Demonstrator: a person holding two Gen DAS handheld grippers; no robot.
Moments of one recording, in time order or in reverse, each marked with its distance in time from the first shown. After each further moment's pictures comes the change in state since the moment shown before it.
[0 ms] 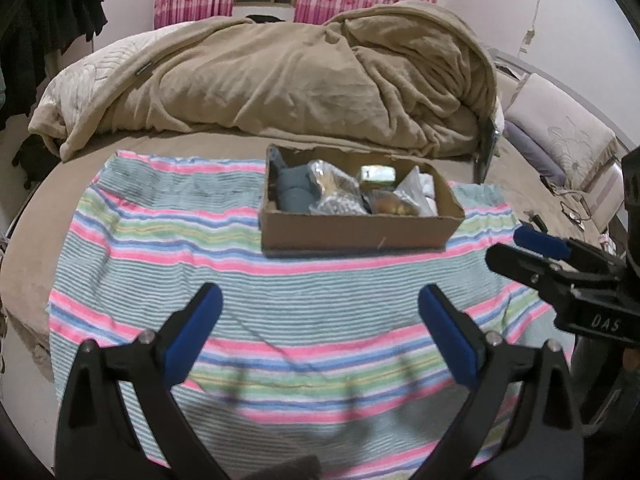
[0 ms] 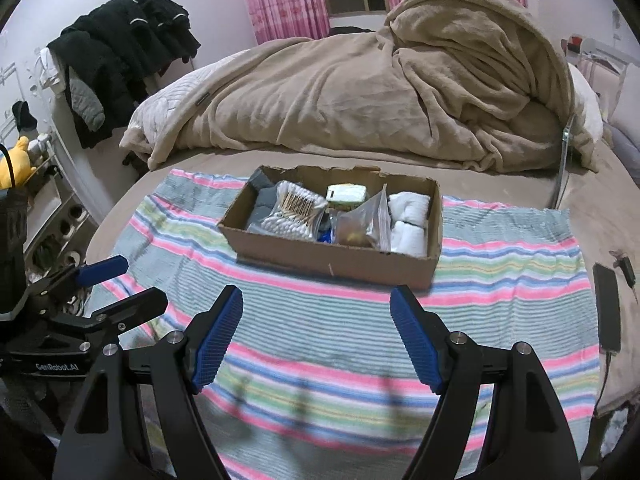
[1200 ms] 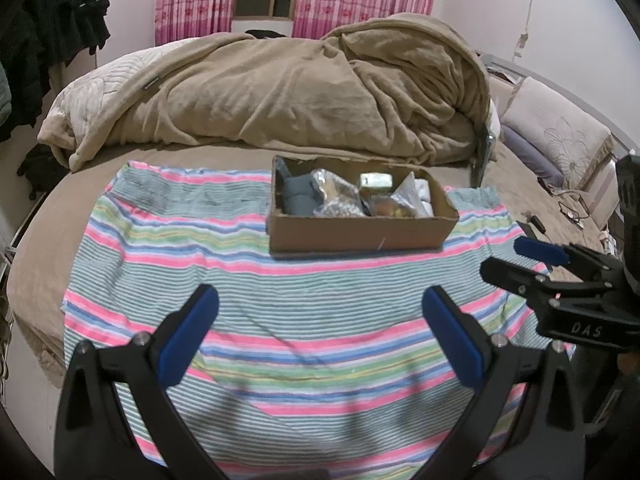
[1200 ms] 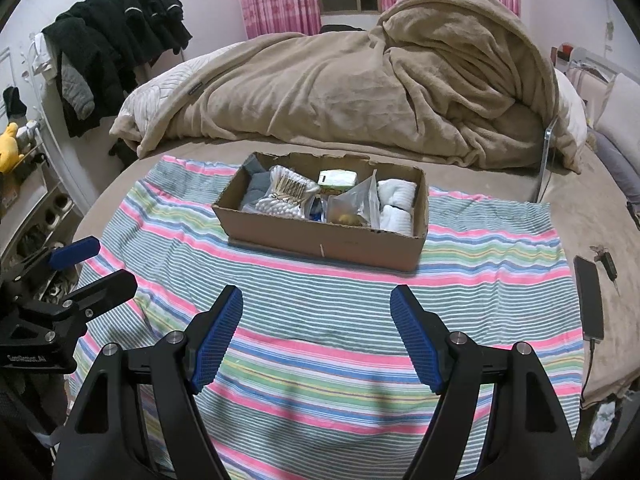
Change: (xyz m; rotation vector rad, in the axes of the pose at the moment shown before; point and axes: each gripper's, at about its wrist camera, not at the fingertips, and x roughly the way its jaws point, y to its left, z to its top) left arm -0.020 0.004 -0.009 0.020 -0.049 0.008; right arm -0.008 0.012 -0.016 -0.027 0.006 -0.072
